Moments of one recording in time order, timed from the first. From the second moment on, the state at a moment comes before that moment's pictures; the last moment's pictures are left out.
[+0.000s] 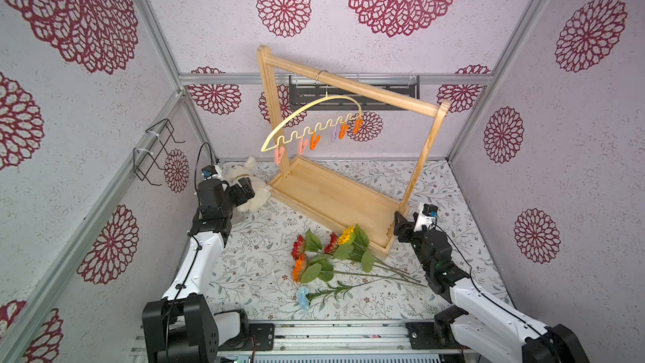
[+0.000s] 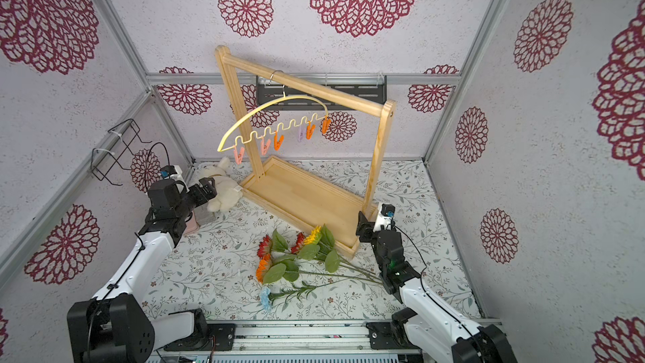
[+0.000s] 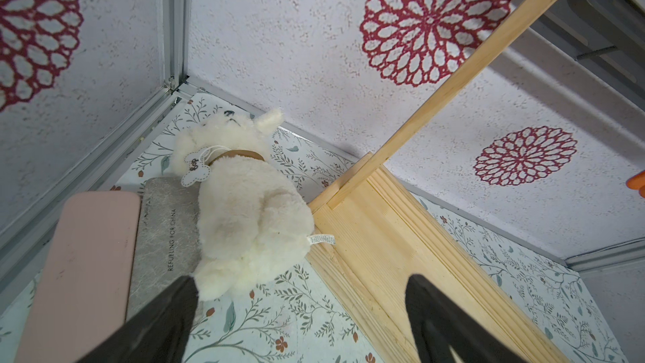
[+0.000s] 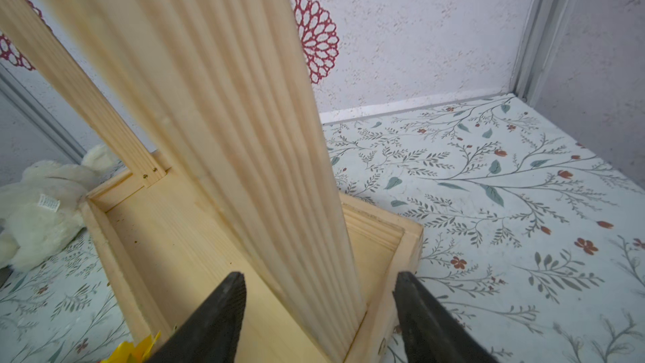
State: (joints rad) left arm 0.14 1.24 0.86 -0.01 0.10 -0.40; right arm 0.45 0.96 0.30 0.51 0.30 0.28
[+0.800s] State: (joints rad) left arm 0.14 1.17 0.81 -0.03 0.01 -0.39; right arm 0.45 1.17 0.35 0.74 0.42 0.07
